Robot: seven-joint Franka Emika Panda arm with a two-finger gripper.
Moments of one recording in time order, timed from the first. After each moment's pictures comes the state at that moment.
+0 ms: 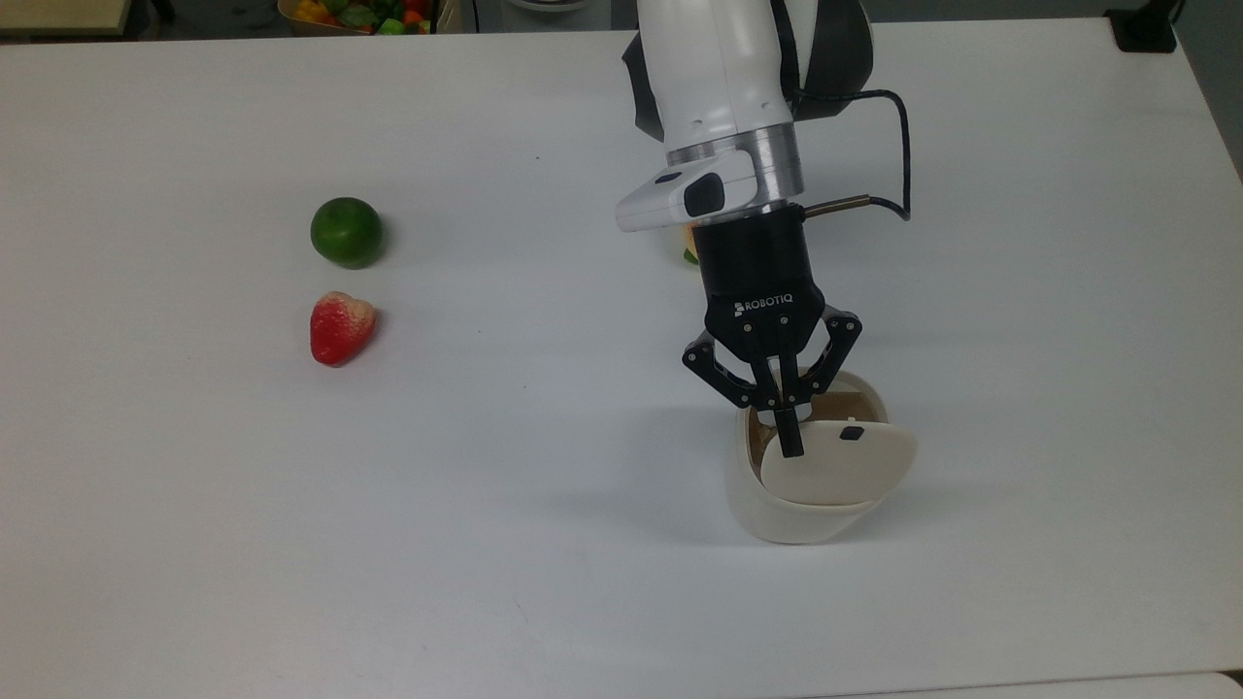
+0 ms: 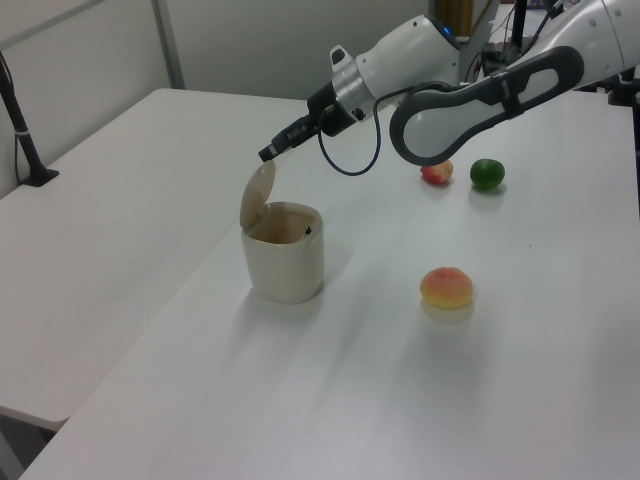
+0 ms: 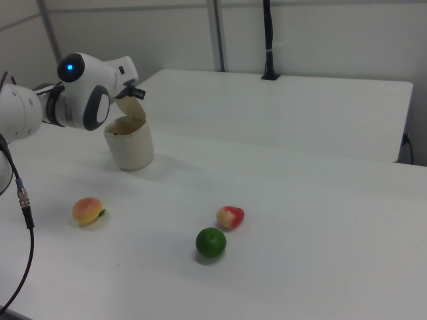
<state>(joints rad) 0.31 0.62 0.02 -1.40 0.13 3.00 0.18</state>
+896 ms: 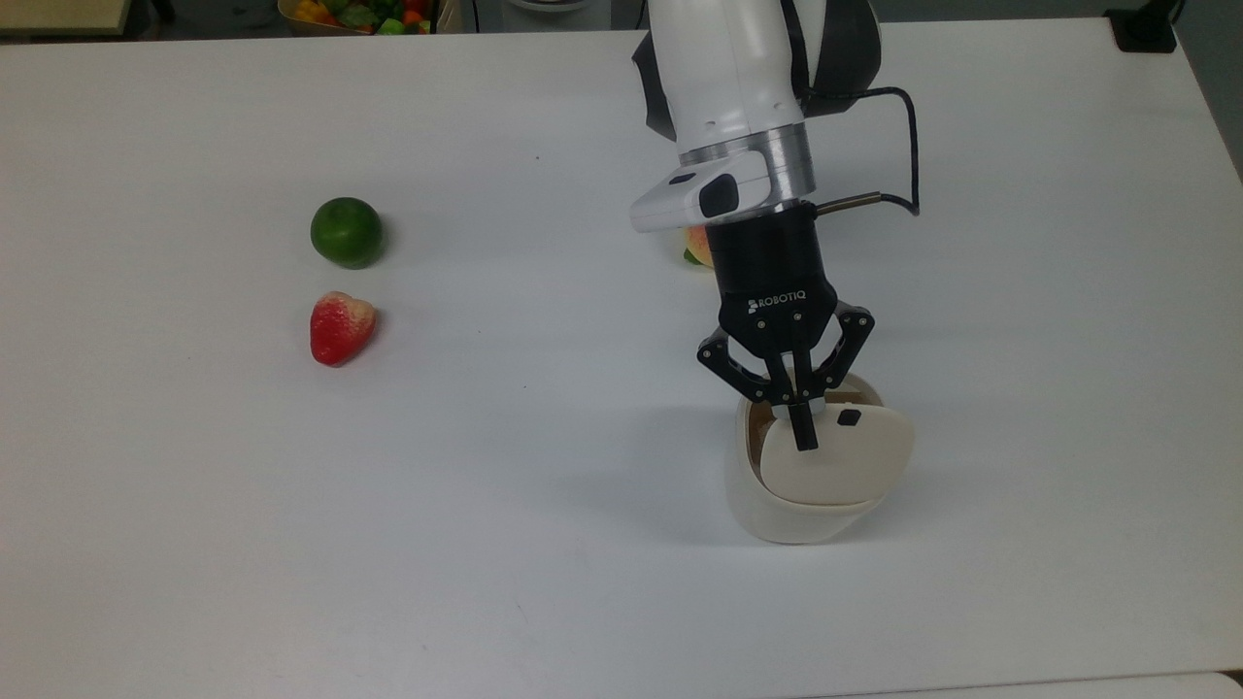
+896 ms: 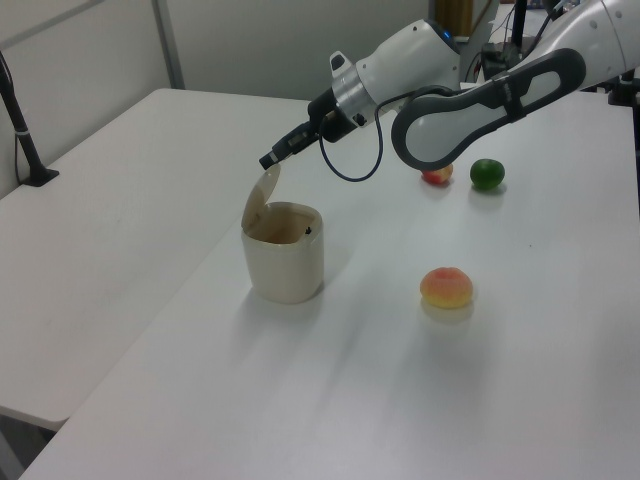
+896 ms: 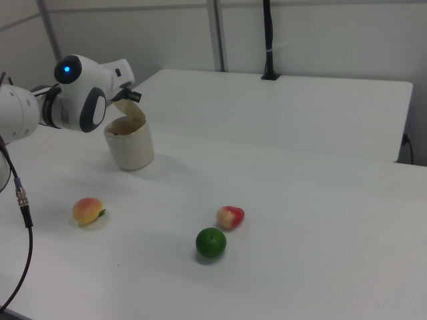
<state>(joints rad) 0.31 0.61 0.04 -1.42 0.13 3.00 0.18</state>
